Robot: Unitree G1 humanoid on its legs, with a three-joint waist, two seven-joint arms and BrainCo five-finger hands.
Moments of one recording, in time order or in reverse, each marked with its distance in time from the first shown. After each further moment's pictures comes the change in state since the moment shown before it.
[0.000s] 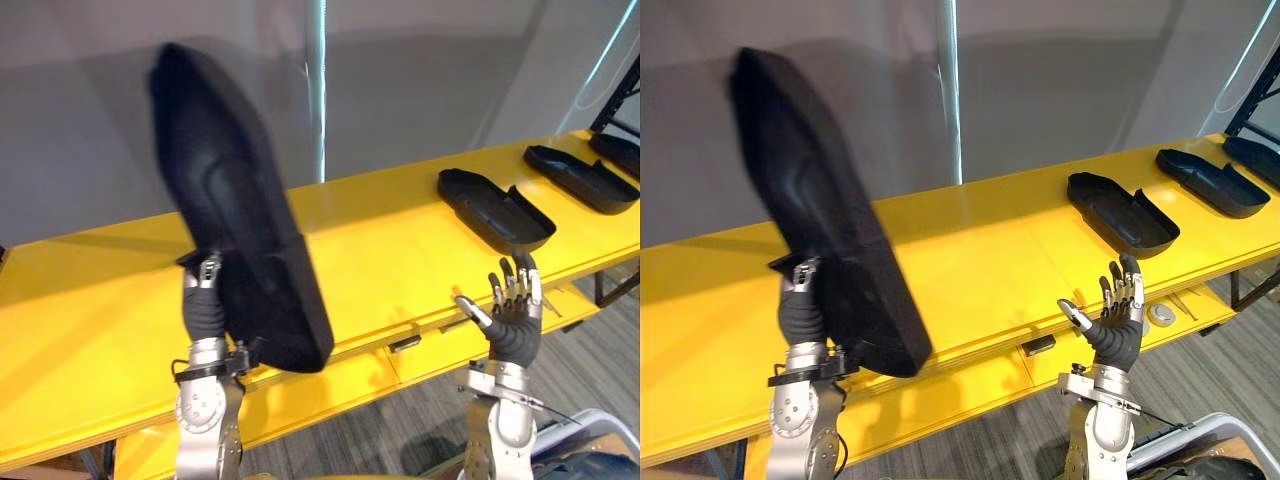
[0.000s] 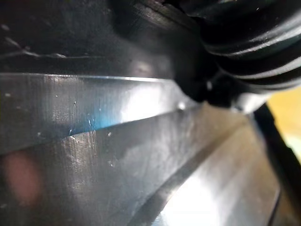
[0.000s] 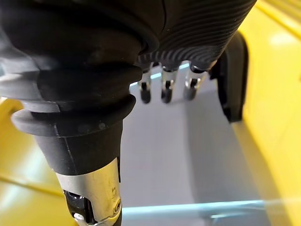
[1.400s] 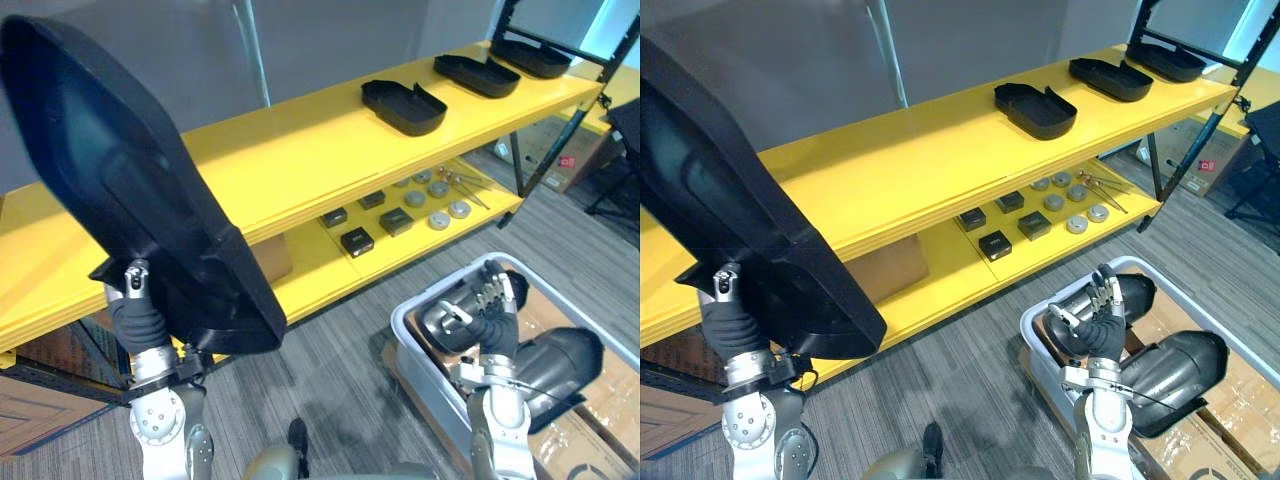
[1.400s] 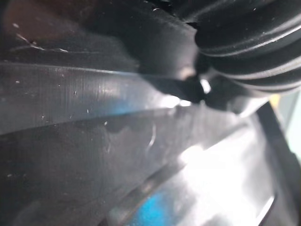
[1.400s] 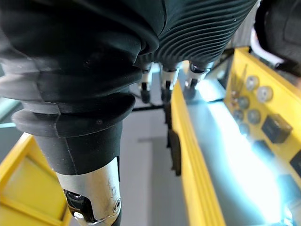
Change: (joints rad) left arm 0.075 0.021 0.339 -0.020 -0.086 -0.229 0.083; right arm -0.096 -0.059 -0.065 0.244 -0.068 0.033 0.010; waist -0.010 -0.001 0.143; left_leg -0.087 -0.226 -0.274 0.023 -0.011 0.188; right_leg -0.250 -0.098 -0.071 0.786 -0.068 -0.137
